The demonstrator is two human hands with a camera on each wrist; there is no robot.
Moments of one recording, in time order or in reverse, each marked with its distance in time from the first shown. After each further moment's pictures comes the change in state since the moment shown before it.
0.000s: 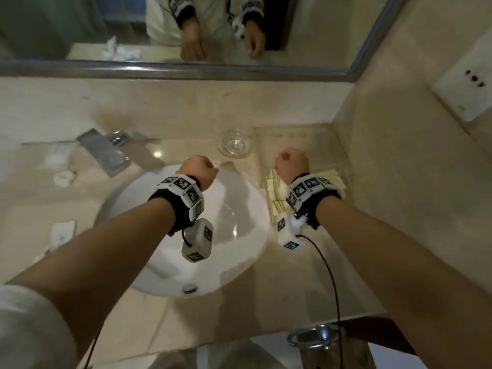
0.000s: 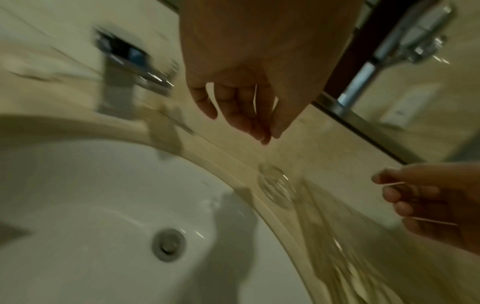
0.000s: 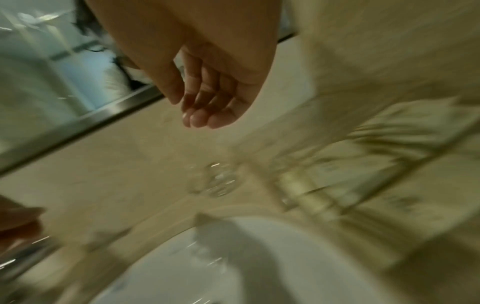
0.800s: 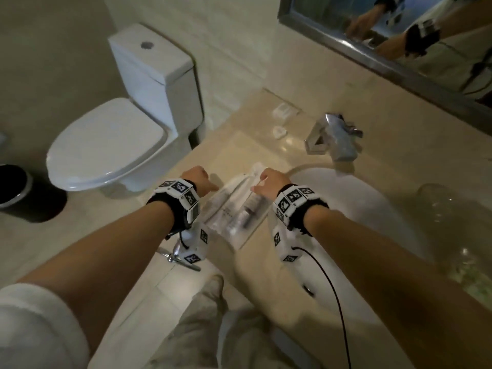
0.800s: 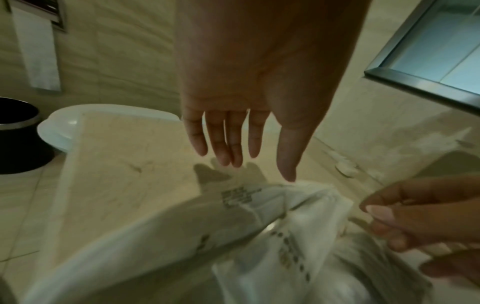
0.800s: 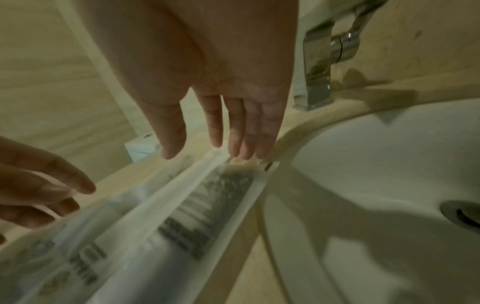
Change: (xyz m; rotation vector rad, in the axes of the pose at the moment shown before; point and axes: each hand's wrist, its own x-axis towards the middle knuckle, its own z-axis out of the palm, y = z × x) left_hand -0.167 -0.344 -0.121 -0.258 0.169 -0.726; right_hand -0.216 -0.173 0.305 -0.672 -0.966 -0.556
